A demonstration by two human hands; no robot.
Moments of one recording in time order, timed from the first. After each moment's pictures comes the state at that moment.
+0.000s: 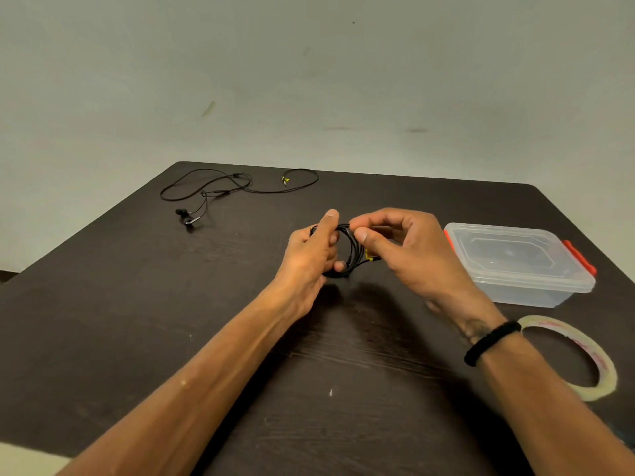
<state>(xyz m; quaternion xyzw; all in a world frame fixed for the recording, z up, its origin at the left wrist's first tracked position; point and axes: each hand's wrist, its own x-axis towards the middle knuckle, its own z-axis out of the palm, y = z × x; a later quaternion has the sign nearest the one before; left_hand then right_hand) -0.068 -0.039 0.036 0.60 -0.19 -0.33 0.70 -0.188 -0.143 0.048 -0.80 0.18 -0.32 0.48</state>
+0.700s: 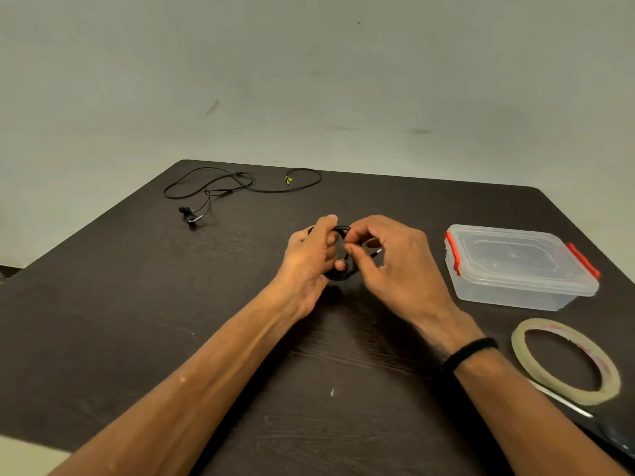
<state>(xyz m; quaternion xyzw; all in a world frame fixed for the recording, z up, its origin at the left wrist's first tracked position) -0.068 -0.036 0.038 0.55 -0.15 -0.35 0.74 -0.181 -0.126 0.037 -0.90 0.11 -0.37 0.20</state>
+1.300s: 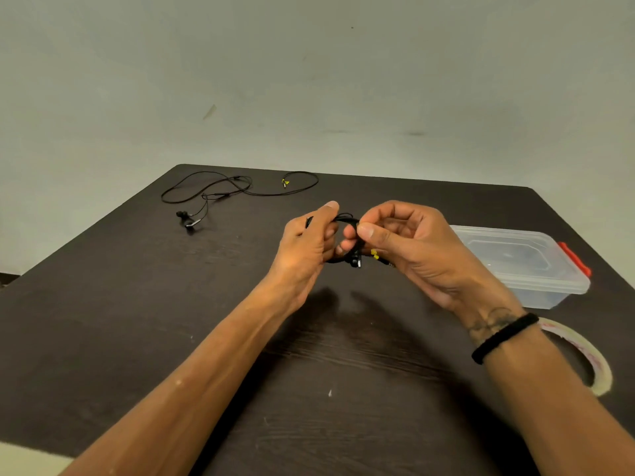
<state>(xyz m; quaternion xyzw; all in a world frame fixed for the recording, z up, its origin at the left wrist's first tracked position) -0.060 -0.034 0.044 0.56 -0.29 -0.30 0.72 -0.198 -0.138 0.067 -0.67 0.10 -0.26 0.69</state>
